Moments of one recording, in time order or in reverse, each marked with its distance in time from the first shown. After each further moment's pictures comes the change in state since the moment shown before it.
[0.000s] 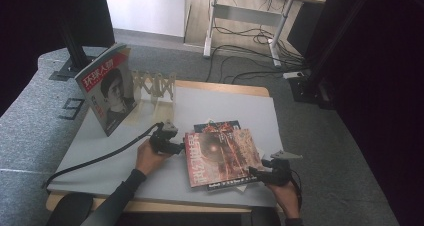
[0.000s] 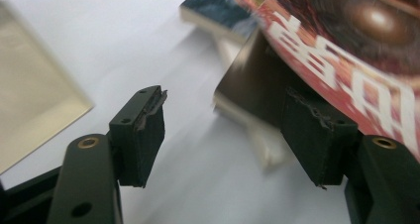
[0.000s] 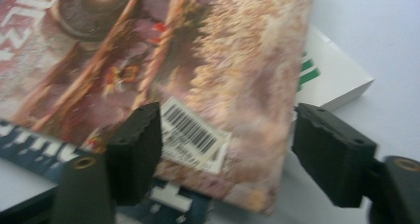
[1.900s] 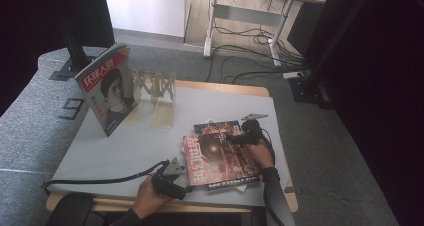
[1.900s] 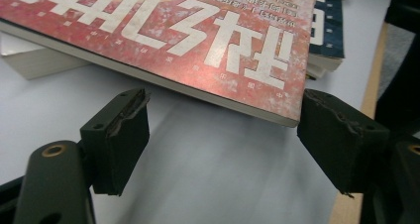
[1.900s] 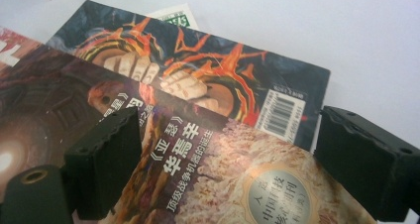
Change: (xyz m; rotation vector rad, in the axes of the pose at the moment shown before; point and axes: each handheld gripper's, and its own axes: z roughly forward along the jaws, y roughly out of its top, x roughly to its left) left arm -0.098 -0.052 -0.021 -0.013 -0.161 0.119; right arm -0.010 0.107 0.111 0.048 0.022 -0.134
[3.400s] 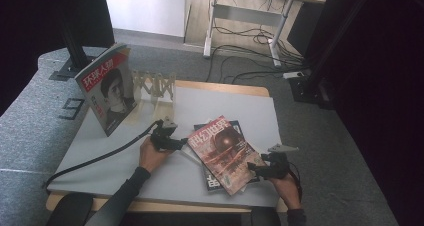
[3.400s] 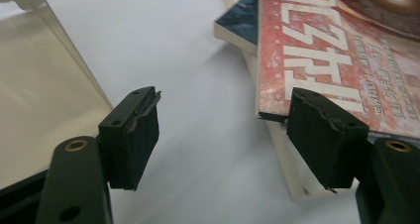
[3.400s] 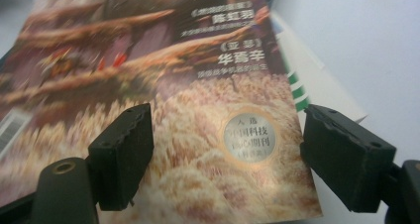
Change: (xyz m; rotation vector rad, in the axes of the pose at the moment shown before) left arm 0.122 0.051 0.025 -0.029 0.231 -0.172; right arm 0.018 -0.097 -0.096 -0.011 0.010 0.083
